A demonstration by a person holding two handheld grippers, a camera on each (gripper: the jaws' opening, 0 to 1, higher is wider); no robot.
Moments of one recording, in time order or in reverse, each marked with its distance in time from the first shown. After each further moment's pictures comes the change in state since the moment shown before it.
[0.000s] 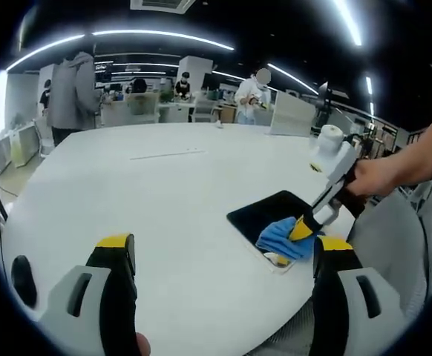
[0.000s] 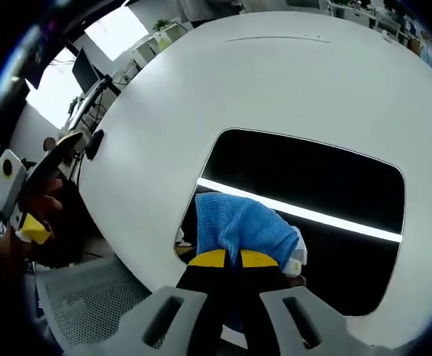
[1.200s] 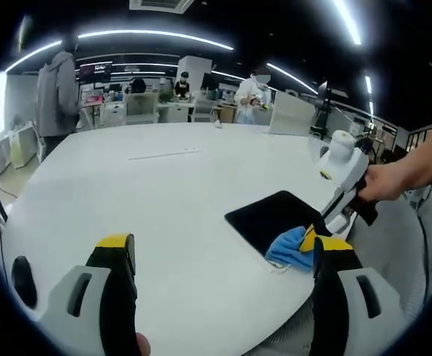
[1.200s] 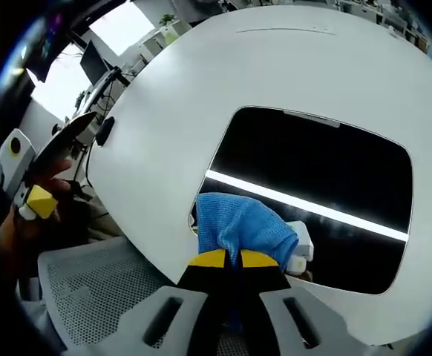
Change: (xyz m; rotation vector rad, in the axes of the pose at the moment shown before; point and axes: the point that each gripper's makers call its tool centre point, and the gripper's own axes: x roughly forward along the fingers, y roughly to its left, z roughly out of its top) left arm 0.000 -0.003 0.000 0.008 0.009 -0.005; right arm -0.006 0.012 -0.023 -0.014 0.036 0.041
